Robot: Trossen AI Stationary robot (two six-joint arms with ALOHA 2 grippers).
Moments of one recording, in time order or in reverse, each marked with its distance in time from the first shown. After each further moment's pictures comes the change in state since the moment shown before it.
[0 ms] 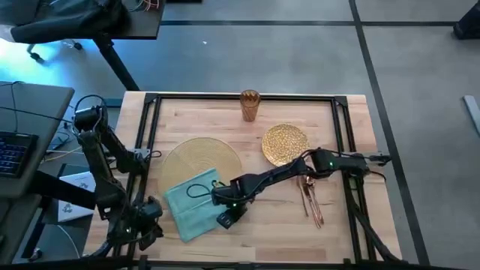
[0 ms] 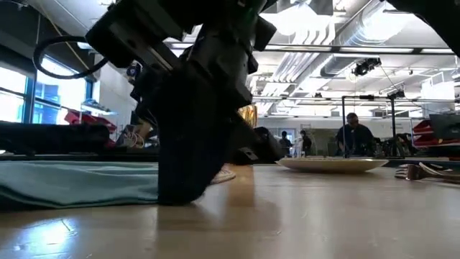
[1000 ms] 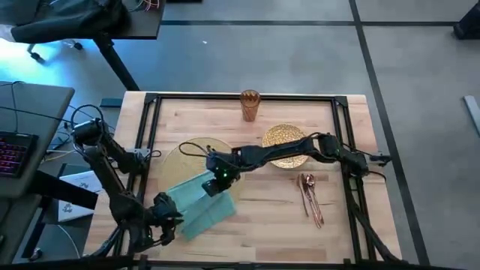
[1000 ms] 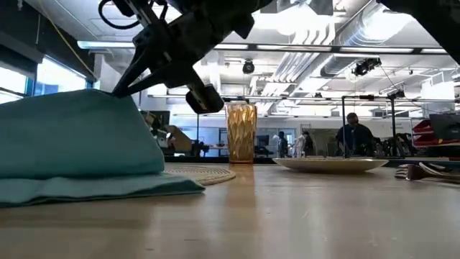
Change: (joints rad) left arm 0.132 0.167 0.078 -0.134 -0.168 0.136; right arm -0.155 -0.141 -0.001 0.193 0.023 0.052
